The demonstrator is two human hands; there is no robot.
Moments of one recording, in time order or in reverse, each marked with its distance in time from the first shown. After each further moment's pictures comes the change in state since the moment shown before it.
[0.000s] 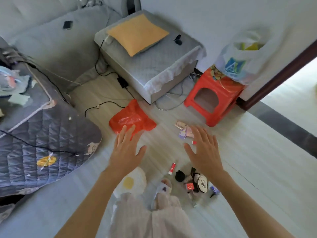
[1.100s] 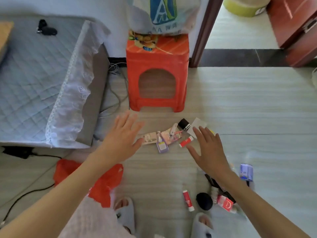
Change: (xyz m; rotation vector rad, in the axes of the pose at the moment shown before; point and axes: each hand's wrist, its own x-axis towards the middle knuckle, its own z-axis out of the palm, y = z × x) left_hand 0.436 -0.027 0.324 0.234 -0.211 1.055; right_hand 0.225 0.202 0.291 -0.015 0.271 0.650
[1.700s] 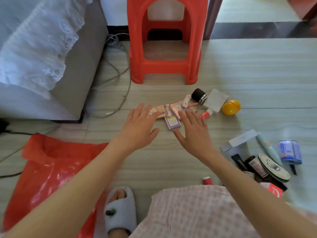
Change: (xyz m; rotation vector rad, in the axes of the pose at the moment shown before) left_hand -0.067 0.015 0.244 -0.040 -0.118 -0.119; right_hand -0.031 -0.010 0.255 -0.005 0.049 -0.072
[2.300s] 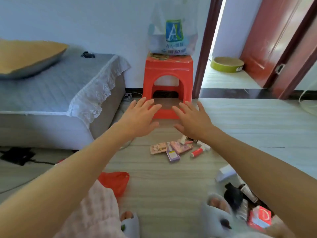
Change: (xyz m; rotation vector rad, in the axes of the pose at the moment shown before) left_hand -0.080 0.010 -0.149 0.248 0.293 0.073; right_hand -0.024 -0.073 -0.168 -0.454 0.153 -0.261
